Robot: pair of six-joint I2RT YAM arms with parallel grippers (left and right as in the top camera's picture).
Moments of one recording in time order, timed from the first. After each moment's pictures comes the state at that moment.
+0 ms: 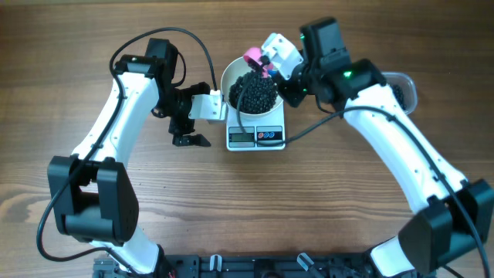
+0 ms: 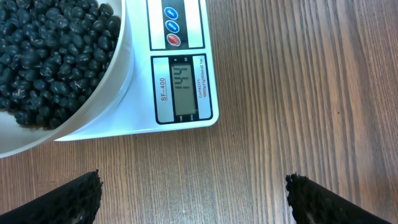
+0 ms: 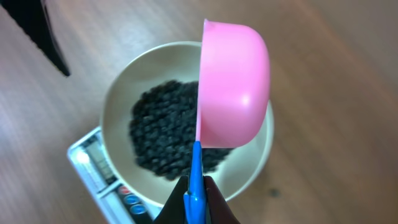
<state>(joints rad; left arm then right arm) -0.14 1.82 1.43 -1.17 0.52 1.55 0.43 1.69 1.48 -0.68 -0.20 -0.49</state>
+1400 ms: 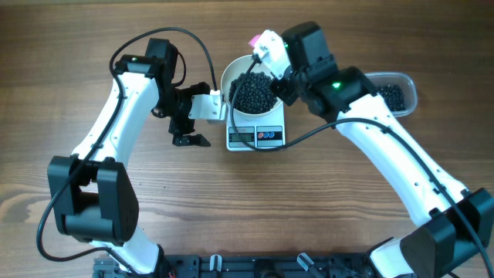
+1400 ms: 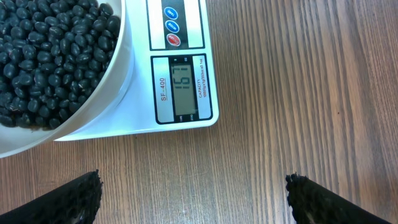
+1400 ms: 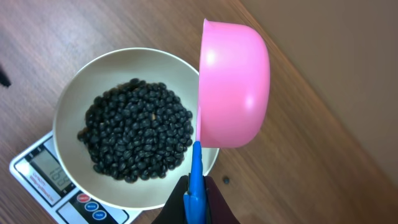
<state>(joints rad) -0.14 1.82 1.43 -1.17 0.52 1.55 0.50 1.66 1.48 -0.64 0.05 -0.43</state>
